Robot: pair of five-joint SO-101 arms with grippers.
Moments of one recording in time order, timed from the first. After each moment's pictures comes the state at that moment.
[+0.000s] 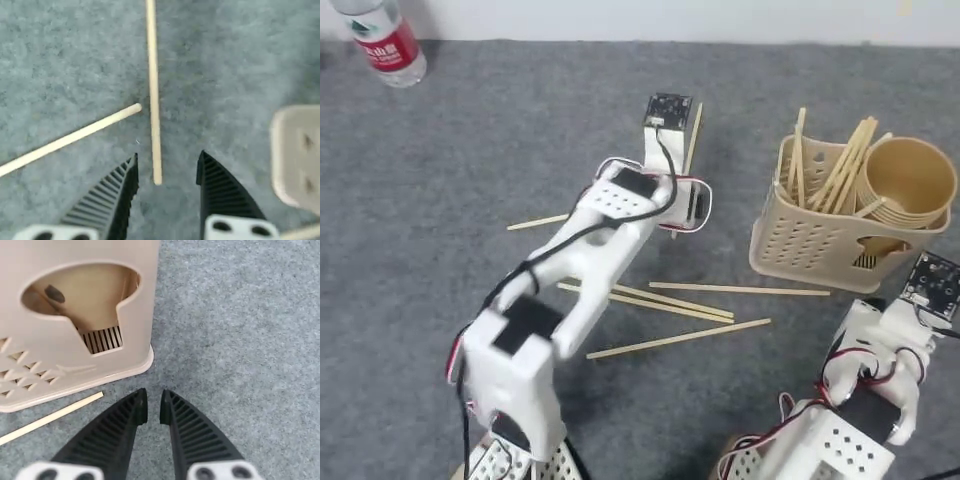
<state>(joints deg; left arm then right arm) 22.2 21.0 6.3 49.5 26.3 31.6 -90.3 81.1 58.5 5.5</state>
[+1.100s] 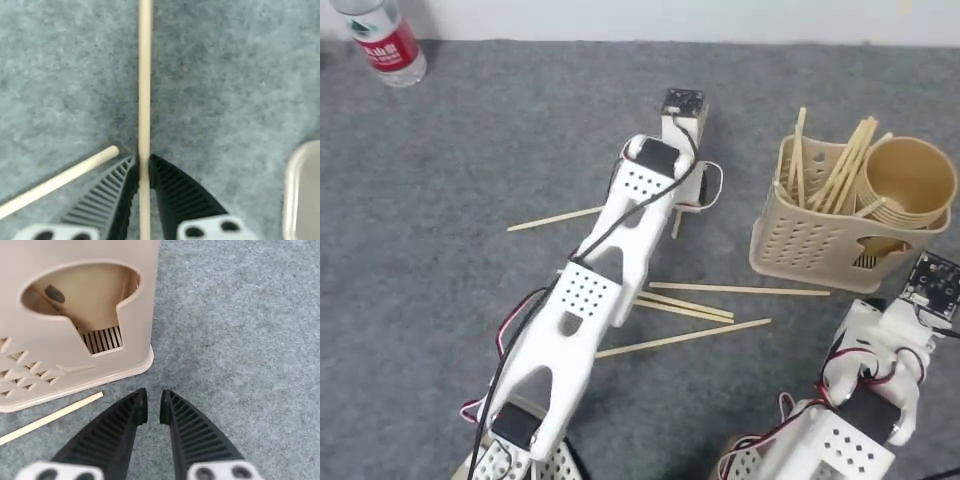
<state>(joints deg) 21.3 82.9 -92.3 96.9 26.3 31.6 -90.3 81.1 58.5 5.5</state>
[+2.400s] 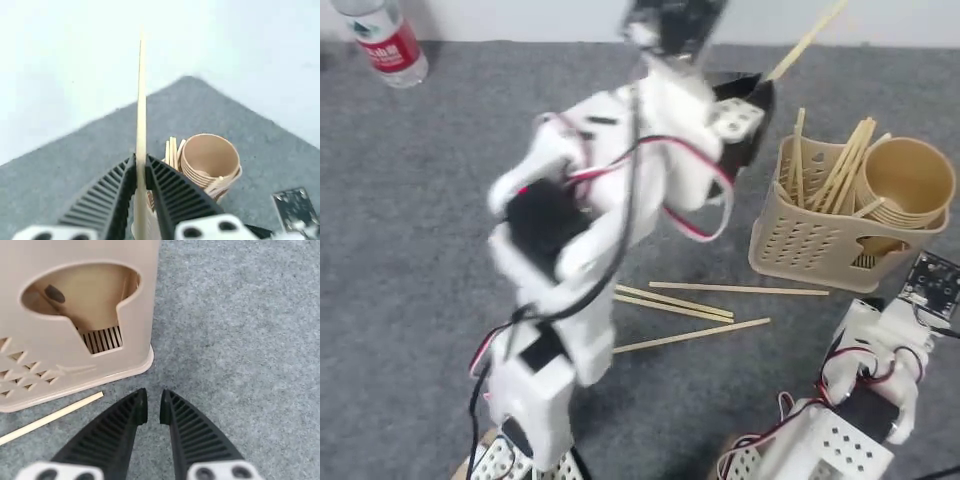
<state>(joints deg) 36.7 19.8 -90.1 98.8 12.6 31.6 -90.3 81.1 58.5 5.5</state>
